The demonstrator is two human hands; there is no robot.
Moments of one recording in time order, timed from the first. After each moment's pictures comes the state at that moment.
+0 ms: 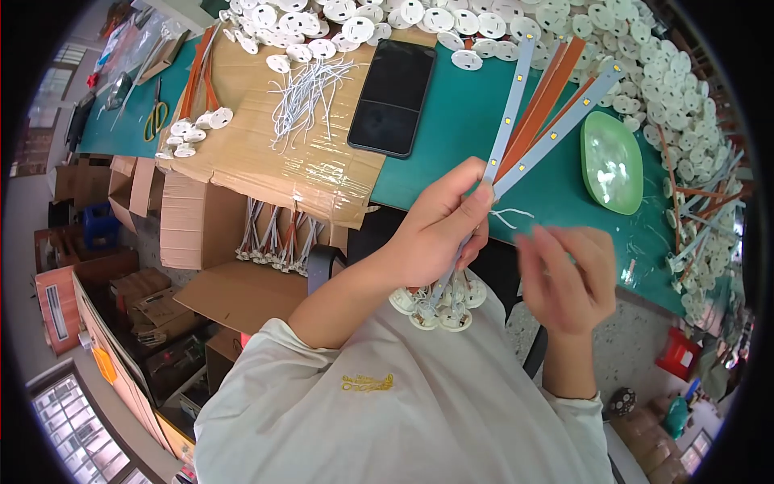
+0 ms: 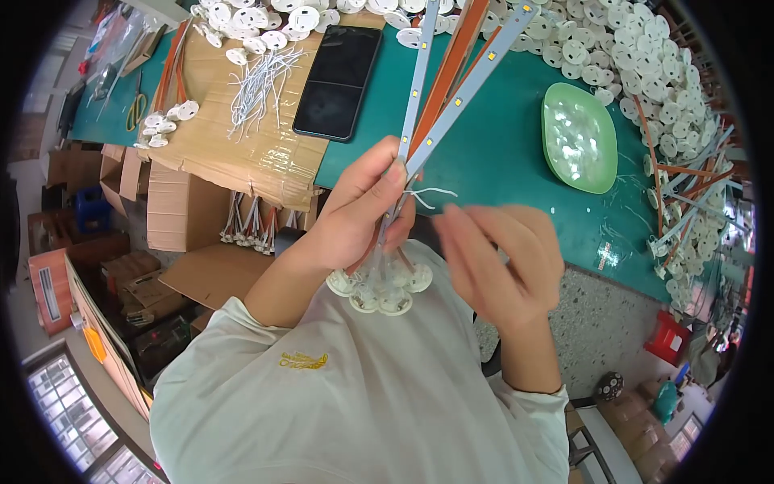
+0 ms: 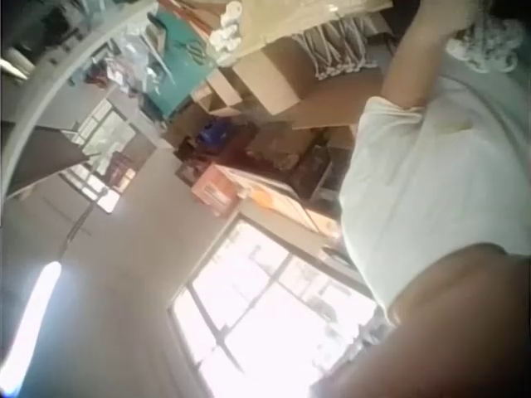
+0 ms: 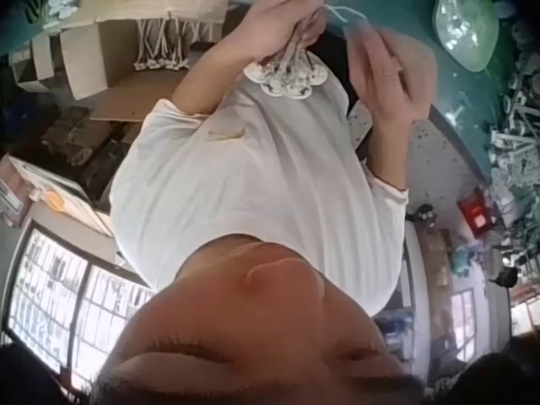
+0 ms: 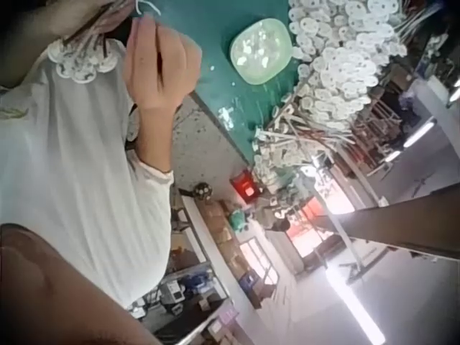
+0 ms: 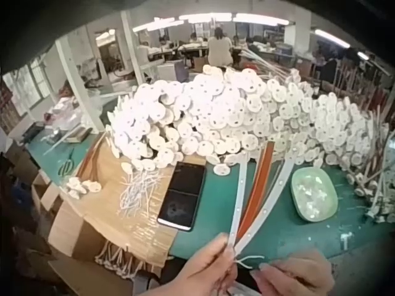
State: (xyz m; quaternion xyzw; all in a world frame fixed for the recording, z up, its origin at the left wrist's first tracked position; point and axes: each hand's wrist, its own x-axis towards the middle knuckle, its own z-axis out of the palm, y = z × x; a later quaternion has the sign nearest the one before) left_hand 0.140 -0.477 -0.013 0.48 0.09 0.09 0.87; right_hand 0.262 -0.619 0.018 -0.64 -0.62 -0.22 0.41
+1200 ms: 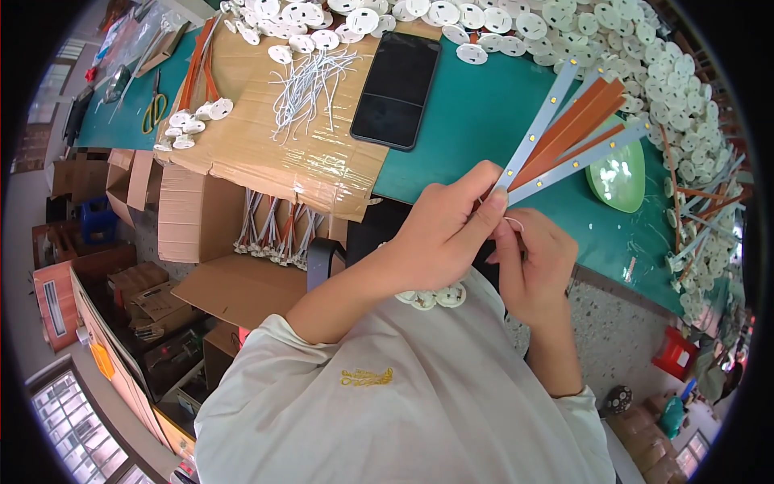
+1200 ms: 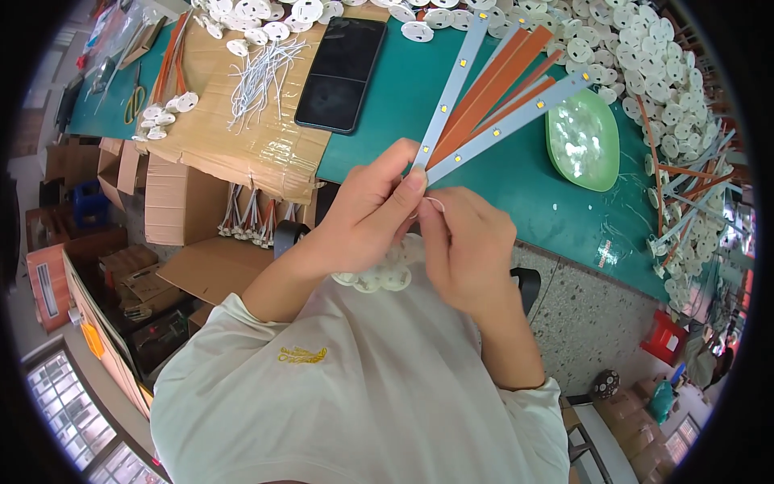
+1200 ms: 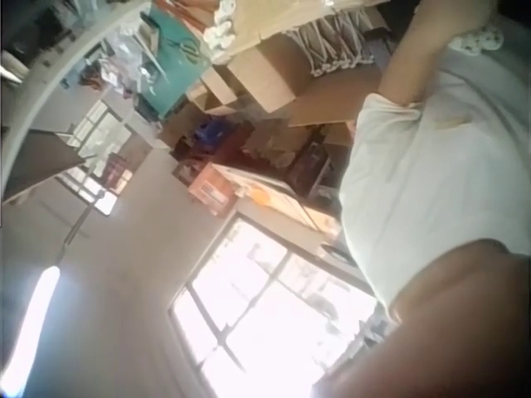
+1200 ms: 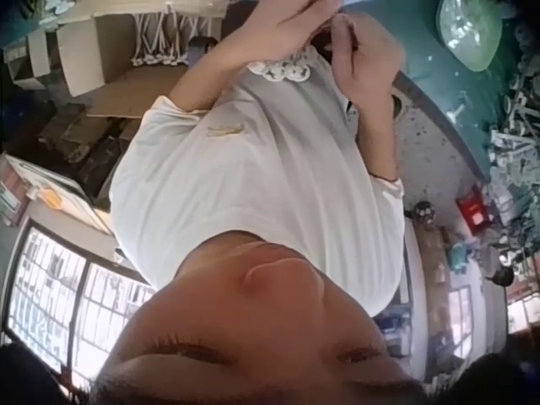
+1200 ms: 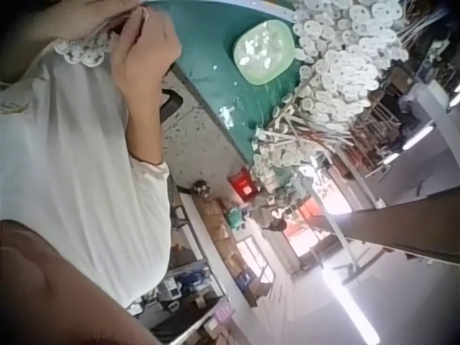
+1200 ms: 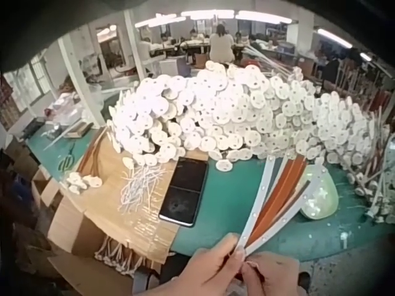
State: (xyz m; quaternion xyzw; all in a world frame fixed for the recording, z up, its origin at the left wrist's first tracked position) left_hand 0.139 -0.482 -0.005 0.66 0.15 0.12 0.73; right_hand 0.237 -0.605 0.001 -0.70 -0.53 0.06 0.47
